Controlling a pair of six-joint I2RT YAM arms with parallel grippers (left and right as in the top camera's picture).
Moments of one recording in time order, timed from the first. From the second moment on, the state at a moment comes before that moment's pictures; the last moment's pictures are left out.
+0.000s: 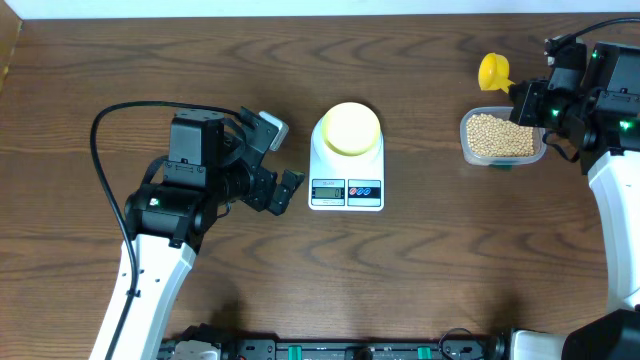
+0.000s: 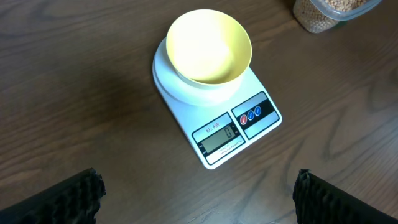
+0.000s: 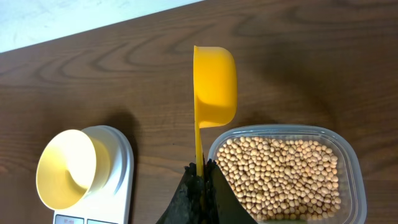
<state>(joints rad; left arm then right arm) -0.19 1.17 1.08 -0.78 0.39 0.25 -0.15 1.49 1.31 -0.62 -0.37 0.07</state>
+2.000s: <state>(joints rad) -0.19 1.17 1.08 -0.78 0.39 0.25 -0.15 1.55 1.31 -0.84 -0.07 0.06</state>
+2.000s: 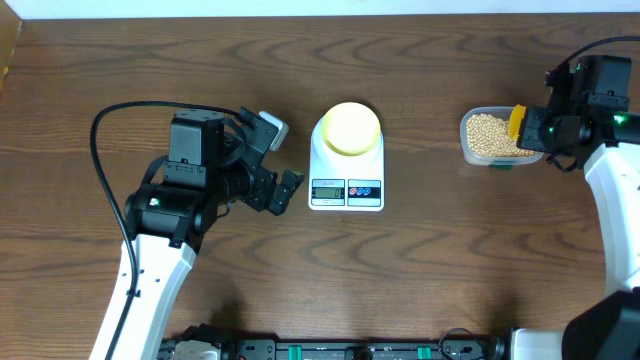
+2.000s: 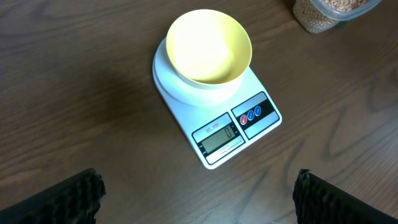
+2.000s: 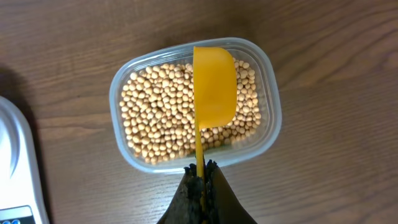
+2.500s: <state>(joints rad) -0.19 1.17 1.08 -0.78 0.39 0.25 -0.15 1.68 1.31 -0.84 -0.14 0.05</state>
